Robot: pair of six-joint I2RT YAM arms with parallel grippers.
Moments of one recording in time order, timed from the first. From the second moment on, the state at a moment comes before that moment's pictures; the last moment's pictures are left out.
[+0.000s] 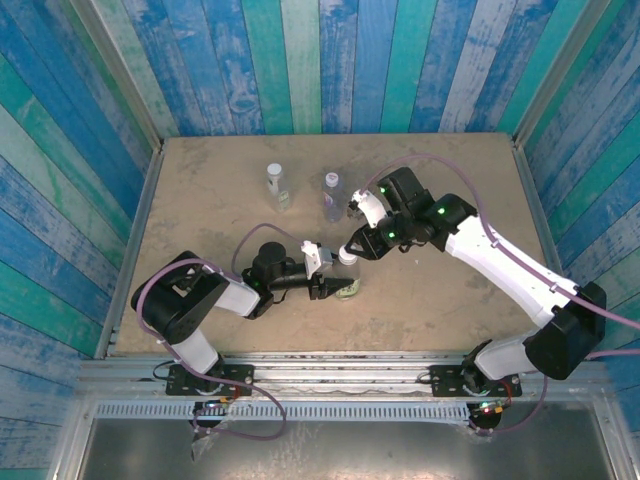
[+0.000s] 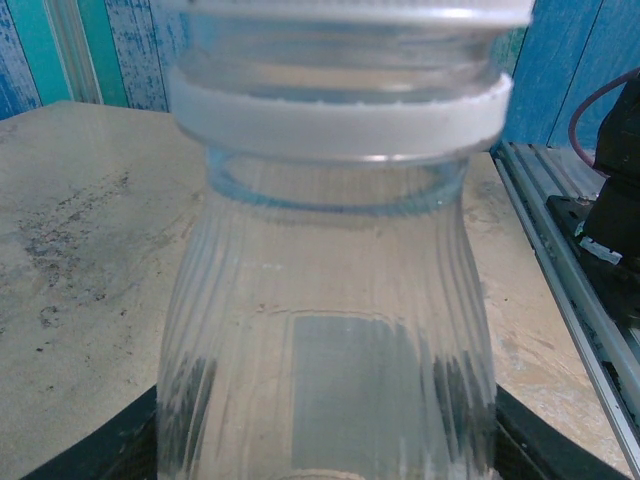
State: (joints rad) left arm -0.66 1.66 0.38 1.12 0.71 0.07; right arm 0.67 1.41 1.30 -0.84 -0.38 0.06
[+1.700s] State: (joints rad) left arm -0.66 1.69 0.36 1.20 0.71 0.03; right arm 0.66 1.46 1.37 -0.93 -0.41 0.16
